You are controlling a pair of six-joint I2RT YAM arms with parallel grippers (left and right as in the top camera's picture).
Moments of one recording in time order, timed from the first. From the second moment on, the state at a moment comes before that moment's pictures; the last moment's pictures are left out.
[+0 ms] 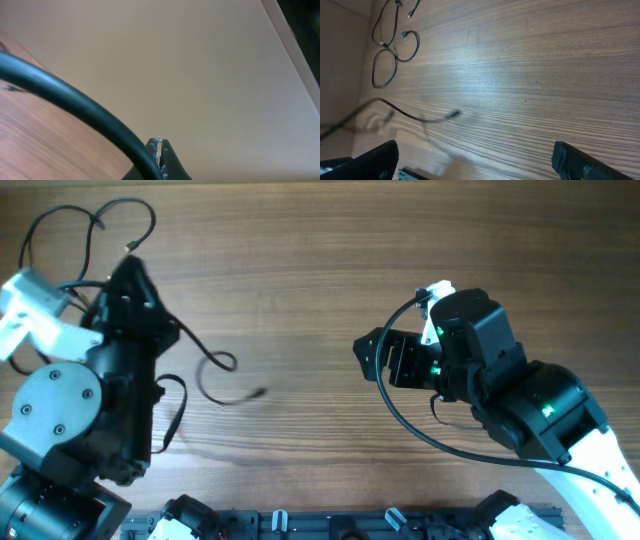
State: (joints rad) left arm -0.52 0.89 1.46 -0.66 -0.62 -0.91; right arm 0.59 1.14 1.32 -0.99 -0.12 0.70
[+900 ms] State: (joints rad) left arm -0.12 1.06 1.46 -0.79 -0.70 -1.17; right arm 0.59 1.14 1.32 -1.01 -0.12 0.70
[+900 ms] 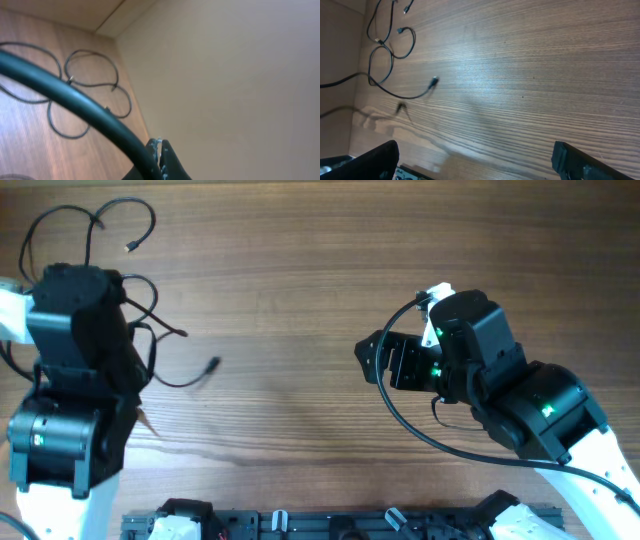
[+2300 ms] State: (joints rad) left arm 0.03 1.19 1.47 -0.57 0.60 -0.92; right arm 0.59 1.19 1.32 -0.97 -0.12 0.72
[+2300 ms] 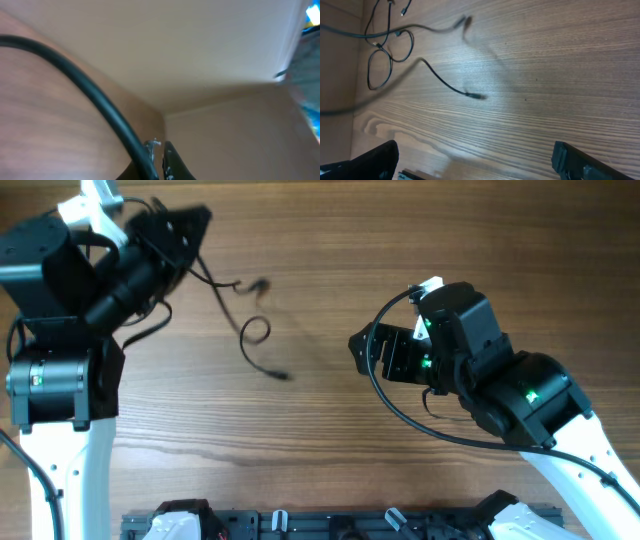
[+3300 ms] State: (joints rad) left arm 0.06 1.37 1.43 -1.23 0.36 -0.54; right arm 0.59 1.19 1.32 -0.94 -0.12 0.72
